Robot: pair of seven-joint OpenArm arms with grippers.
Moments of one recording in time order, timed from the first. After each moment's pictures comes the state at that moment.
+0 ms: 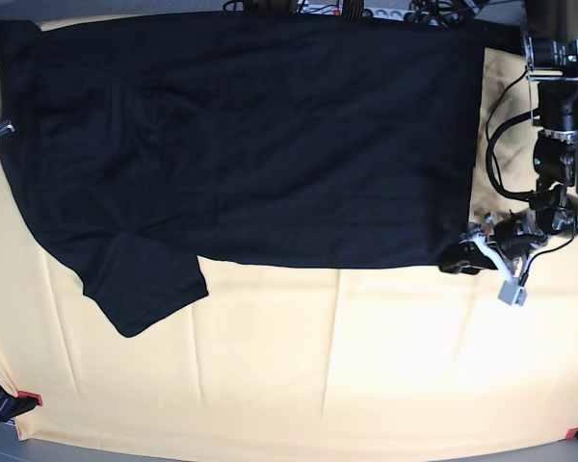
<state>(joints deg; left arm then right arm) -18.2 -31.8 1.6 60.5 -53.3 -35.9 44.8 -30.9 44.9 39.9 116.3 39.2 29.7 -53.2</state>
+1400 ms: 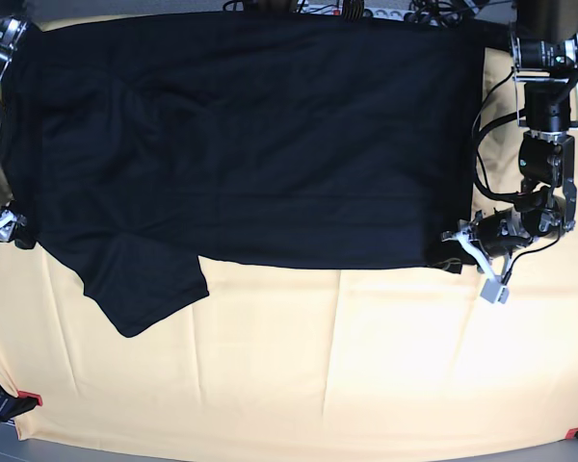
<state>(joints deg) -18.4 -29.2 1.7 60.6 -55.2 -33.2 48.9 10.0 34.8 26.5 59.8 43.7 35.1 -50.1</state>
